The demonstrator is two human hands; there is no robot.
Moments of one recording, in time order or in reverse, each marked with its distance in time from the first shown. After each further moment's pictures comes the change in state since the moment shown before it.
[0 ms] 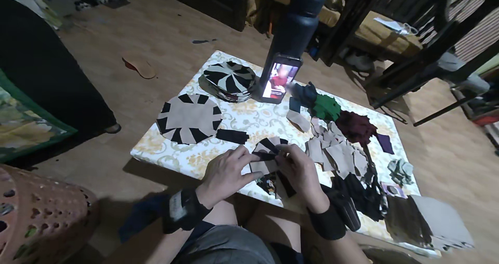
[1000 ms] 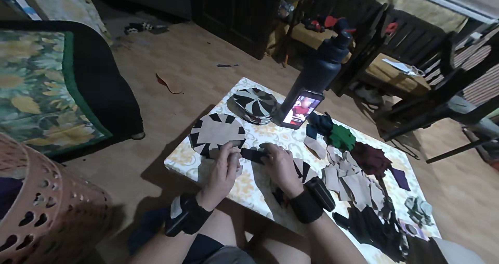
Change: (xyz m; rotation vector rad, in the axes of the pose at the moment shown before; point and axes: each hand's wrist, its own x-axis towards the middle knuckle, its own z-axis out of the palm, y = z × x) left_hand -0.005 -0.047 -0.032 -0.414 0.452 -0.175; right_hand 0.095 -0.055 0.060 -0.107 -0.296 0.152
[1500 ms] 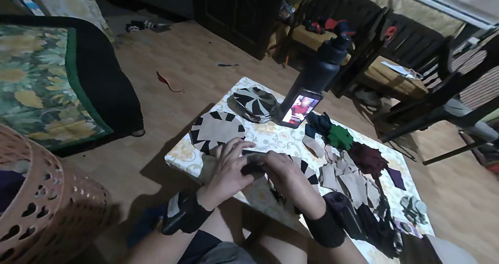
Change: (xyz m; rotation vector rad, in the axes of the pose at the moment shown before) left_hand 0.006 0.031 -0.002 0.353 -0.177 0.220; right_hand -0.040 -0.012 -0.036 0.085 0.085 -0.592
